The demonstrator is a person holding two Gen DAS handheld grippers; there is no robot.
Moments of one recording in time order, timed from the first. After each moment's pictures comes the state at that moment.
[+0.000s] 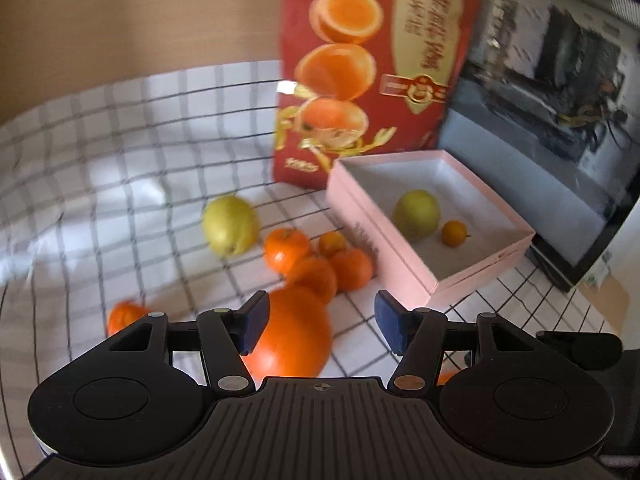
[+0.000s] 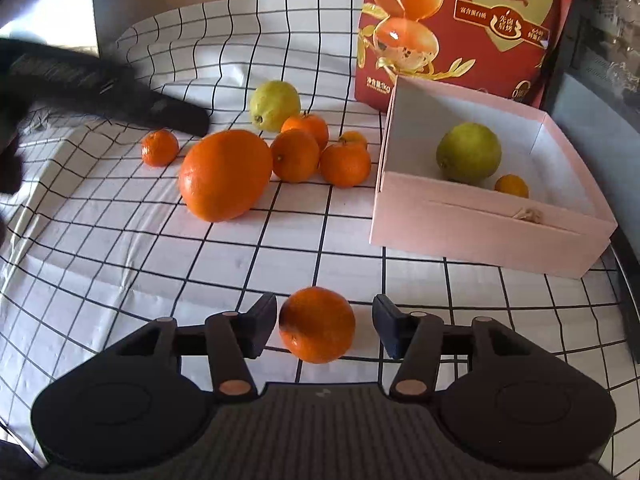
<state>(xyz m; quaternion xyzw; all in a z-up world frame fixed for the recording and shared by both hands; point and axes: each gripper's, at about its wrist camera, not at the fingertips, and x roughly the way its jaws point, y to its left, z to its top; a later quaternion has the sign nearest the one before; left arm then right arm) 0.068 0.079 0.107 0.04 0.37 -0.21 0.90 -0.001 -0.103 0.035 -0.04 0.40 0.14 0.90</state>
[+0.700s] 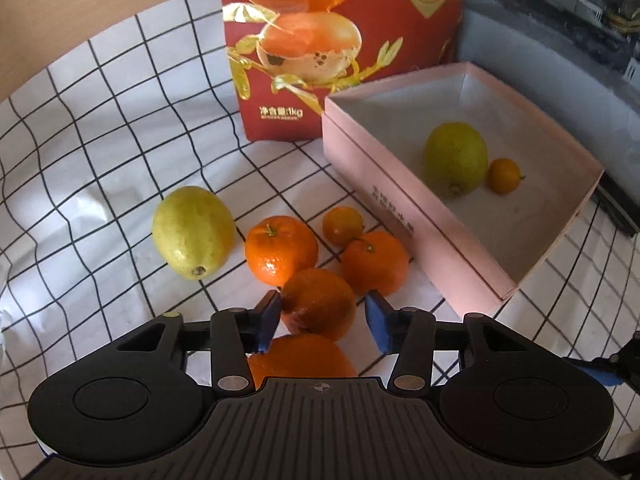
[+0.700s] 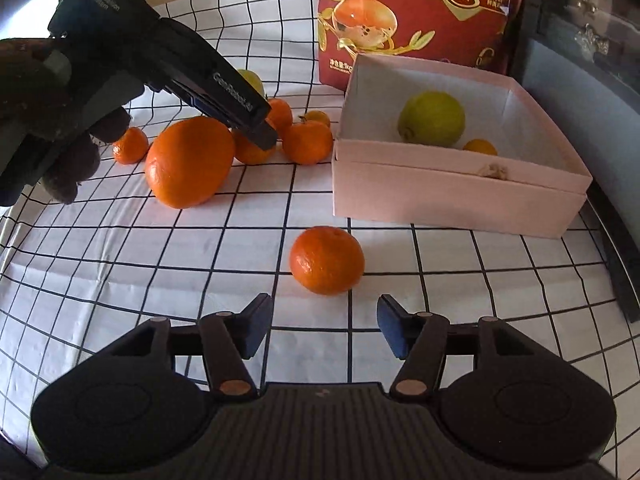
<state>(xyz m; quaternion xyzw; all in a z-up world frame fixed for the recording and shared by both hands) 0.146 0.032 0.058 0.14 0.45 -0.21 0.86 -0.005 -0.117 0.027 -0.02 0.43 0.10 0.90</state>
